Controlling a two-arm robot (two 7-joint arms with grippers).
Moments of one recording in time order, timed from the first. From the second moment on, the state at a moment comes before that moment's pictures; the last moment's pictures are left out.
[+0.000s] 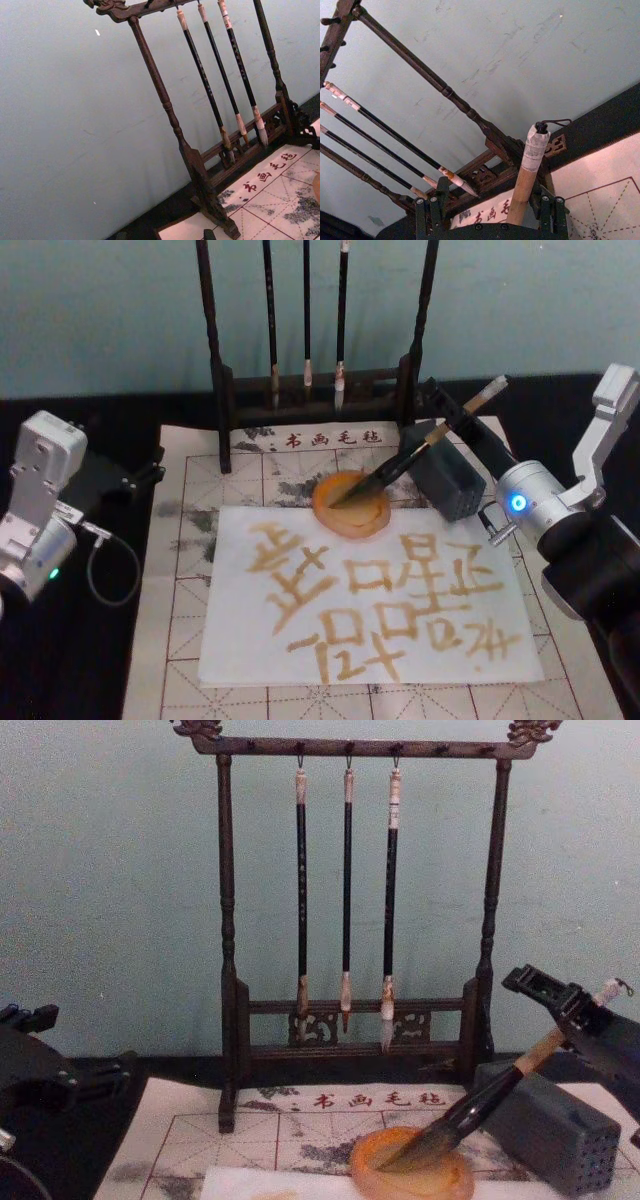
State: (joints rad) left arm -0.20 0.60 0.45 -1.41 -0.25 -0.12 0.03; right arm 0.30 0.25 -0.30 -1.27 1.10 0.07 0.12
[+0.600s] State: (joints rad) left arm -0.20 0.60 0.45 -1.41 -0.25 -0.12 0.03; right arm 0.30 0.26 -0.30 -1.25 1.10 0.07 0.13
